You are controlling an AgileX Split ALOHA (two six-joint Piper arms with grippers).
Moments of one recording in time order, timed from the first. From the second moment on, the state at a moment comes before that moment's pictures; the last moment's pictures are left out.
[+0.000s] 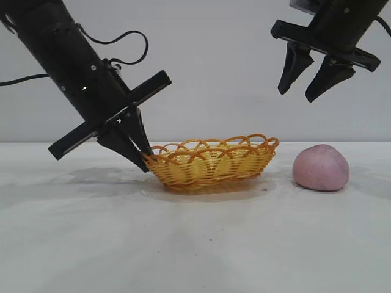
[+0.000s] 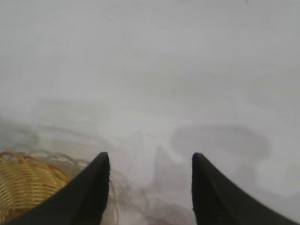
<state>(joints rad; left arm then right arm) -0.32 2.08 -1.25 -0.97 0.58 0.34 0.17 1.94 -1.37 0.61 0.56 -0.48</state>
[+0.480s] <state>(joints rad) -0.32 2.08 -1.25 -0.90 0.56 0.41 0.17 1.94 -1.37 0.62 0.57 -0.49</state>
